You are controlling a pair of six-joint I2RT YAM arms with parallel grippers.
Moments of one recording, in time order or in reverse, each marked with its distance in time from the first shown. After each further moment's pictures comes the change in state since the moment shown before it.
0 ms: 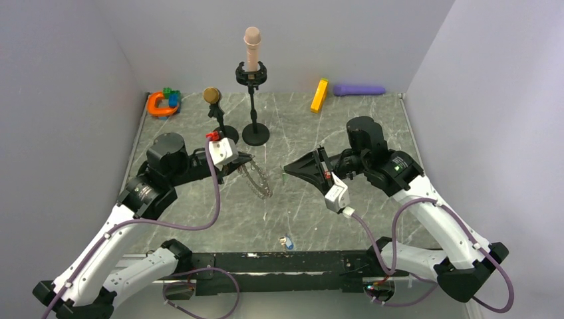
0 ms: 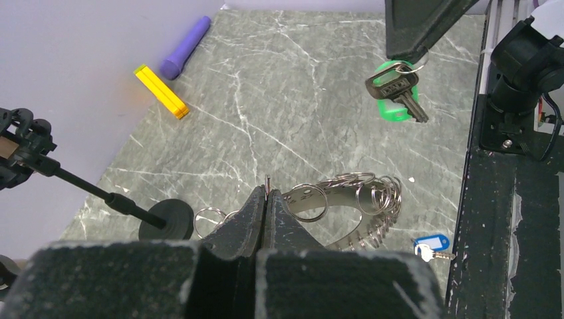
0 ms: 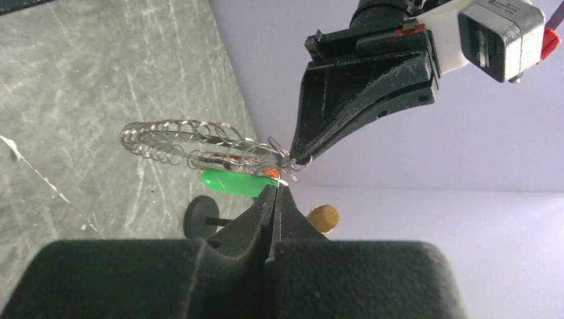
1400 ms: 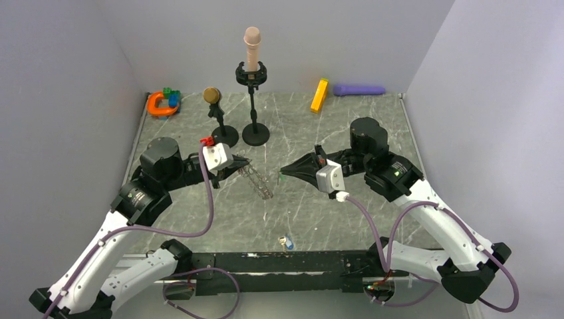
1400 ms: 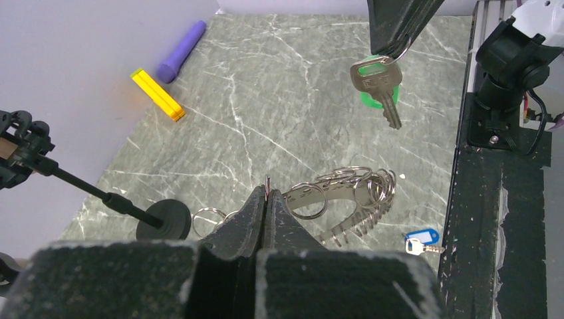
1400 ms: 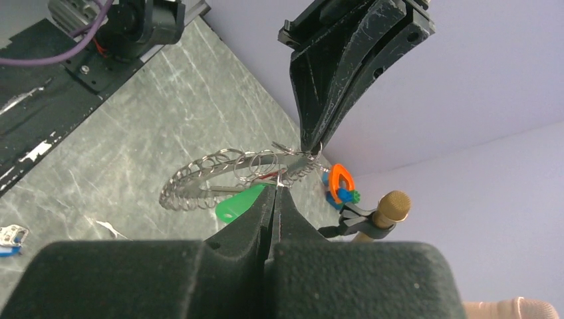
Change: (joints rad) left arm 0.000 -0.045 0.000 -0.040 0.016 0.003; right arm 0.064 -0.027 -0.029 0.235 0.069 0.619
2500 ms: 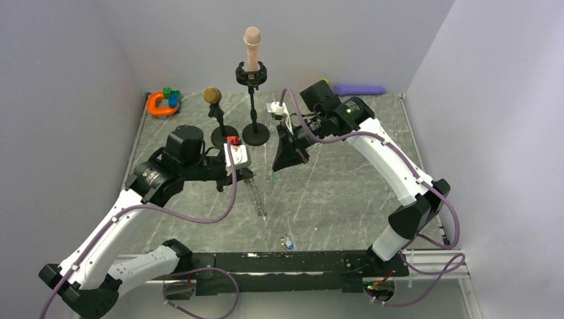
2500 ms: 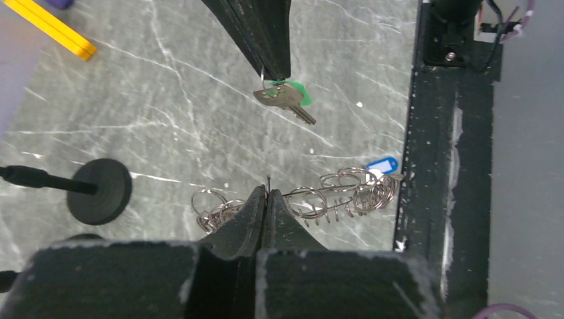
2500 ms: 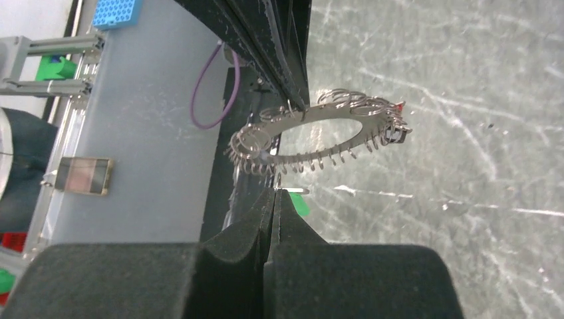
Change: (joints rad) left arm -0.012 0.159 0.105 -0.278 0.067 0.149; right arm -0.056 0.589 0.626 -0.686 -0.008 0.615
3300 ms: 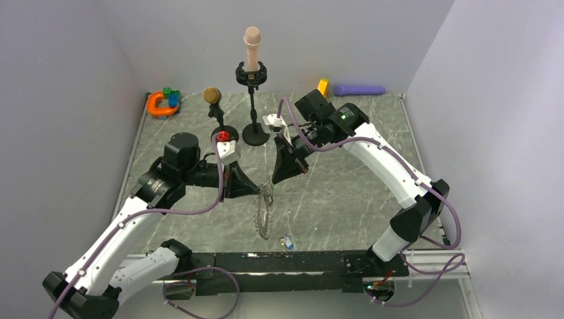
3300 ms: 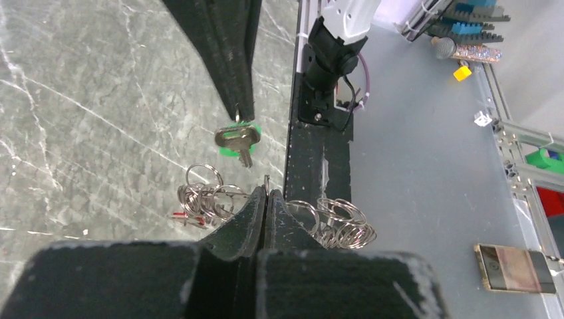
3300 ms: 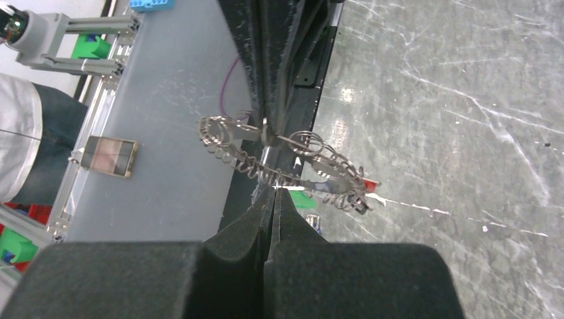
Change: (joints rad) left arm 0.047 -0.037 -0.146 0.182 0.338 -0.403; right arm 0.042 -0.012 -0.064 -0.056 -0.053 -0.067
